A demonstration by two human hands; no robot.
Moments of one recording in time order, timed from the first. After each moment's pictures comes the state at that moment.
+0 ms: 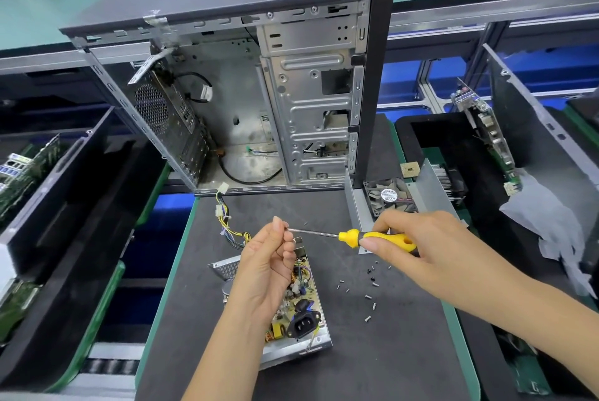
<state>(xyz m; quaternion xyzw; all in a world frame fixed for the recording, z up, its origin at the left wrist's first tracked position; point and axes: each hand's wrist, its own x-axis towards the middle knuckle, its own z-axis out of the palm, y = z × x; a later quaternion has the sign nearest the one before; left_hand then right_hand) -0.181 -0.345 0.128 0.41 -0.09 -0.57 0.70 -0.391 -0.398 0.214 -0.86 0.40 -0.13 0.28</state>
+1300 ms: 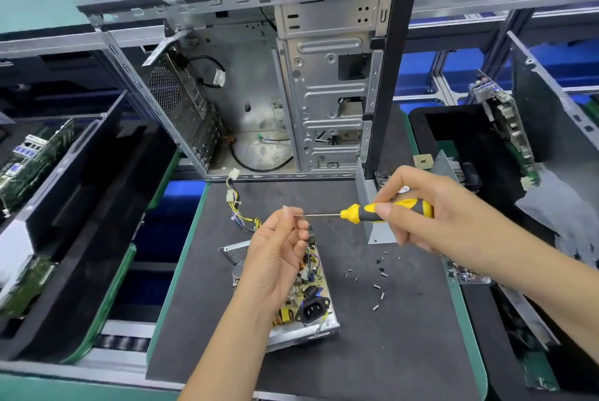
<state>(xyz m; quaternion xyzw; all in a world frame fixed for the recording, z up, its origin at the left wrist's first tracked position) -0.180 -0.337 0.122 0.42 -0.14 -0.57 0.70 -0.381 -0.410 0.225 -0.75 0.36 -0.19 0.52</state>
